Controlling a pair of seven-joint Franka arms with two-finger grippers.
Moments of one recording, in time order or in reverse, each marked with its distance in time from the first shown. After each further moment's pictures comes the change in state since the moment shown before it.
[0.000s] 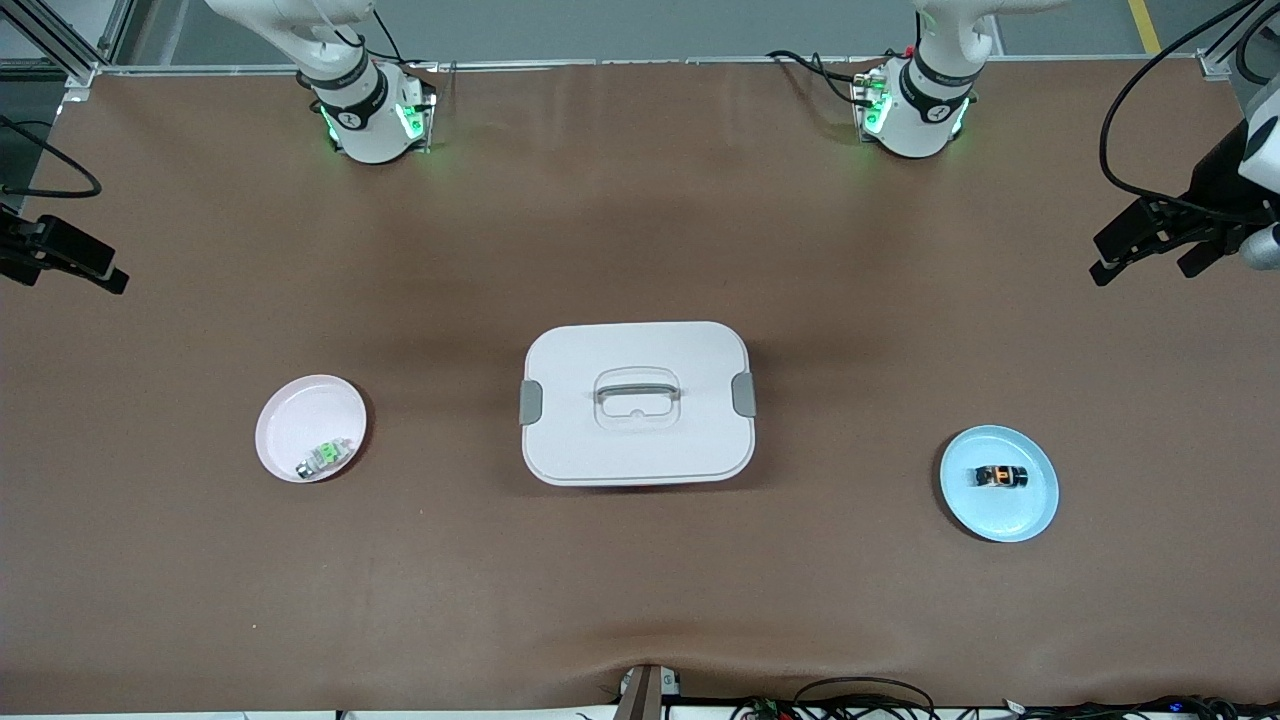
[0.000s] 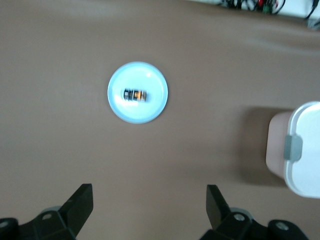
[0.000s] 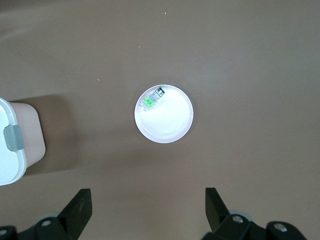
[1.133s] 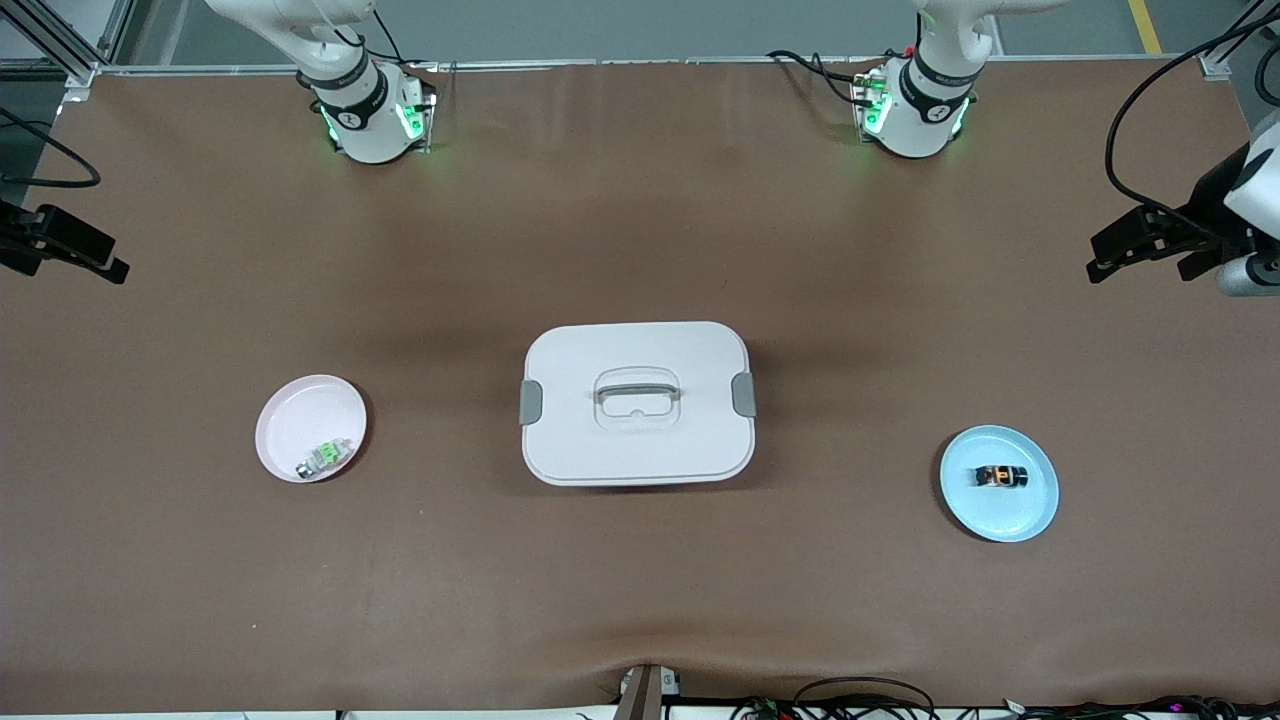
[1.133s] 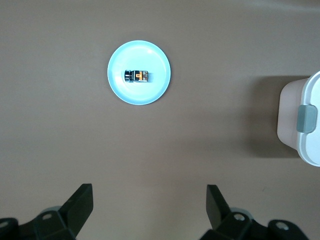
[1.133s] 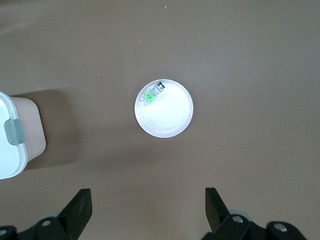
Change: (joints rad) left arm 0.000 0.082 0.001 0.098 0.014 -0.108 0.076; right arm 0.000 -0.011 0.001 0.000 0.000 -0.026 0.000
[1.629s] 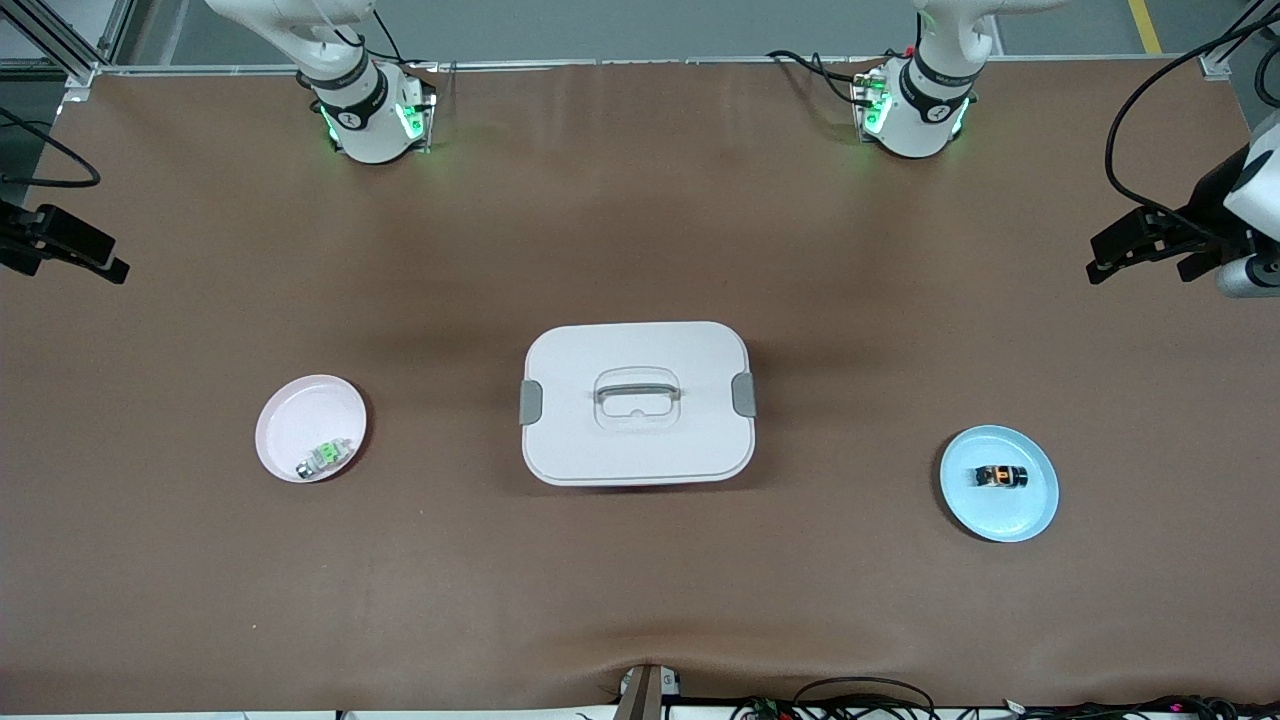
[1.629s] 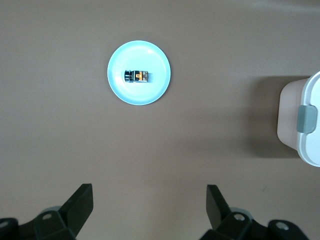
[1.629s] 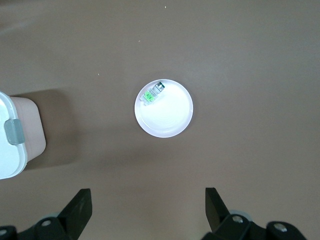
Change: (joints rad) left arm 0.000 0.001 0.000 0.002 0.000 0.000 0.000; right arm 0.000 0.000 0.000 0.000 0.000 0.000 0.000
